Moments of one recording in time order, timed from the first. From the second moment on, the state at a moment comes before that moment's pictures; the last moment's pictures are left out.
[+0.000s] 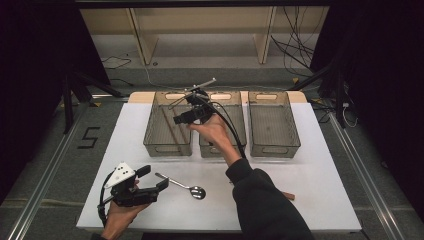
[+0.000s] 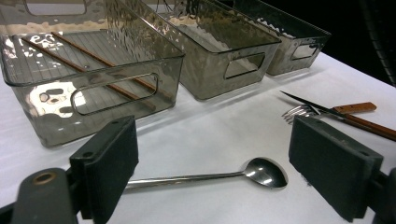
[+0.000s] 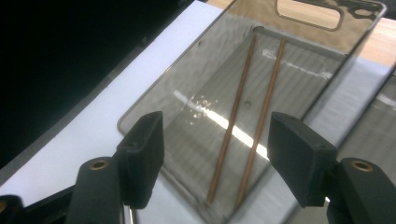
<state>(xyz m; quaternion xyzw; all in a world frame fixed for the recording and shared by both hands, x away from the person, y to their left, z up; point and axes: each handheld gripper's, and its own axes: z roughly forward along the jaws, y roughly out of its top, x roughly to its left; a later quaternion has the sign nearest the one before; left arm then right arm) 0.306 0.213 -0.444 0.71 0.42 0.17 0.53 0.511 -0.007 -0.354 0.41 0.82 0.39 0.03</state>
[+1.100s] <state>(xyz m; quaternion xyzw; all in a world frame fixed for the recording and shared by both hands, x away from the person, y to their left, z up) 0.308 0.213 -0.446 0.71 0.43 0.17 0.53 0.417 -0.149 -0.371 0.41 0.81 0.42 0.04</state>
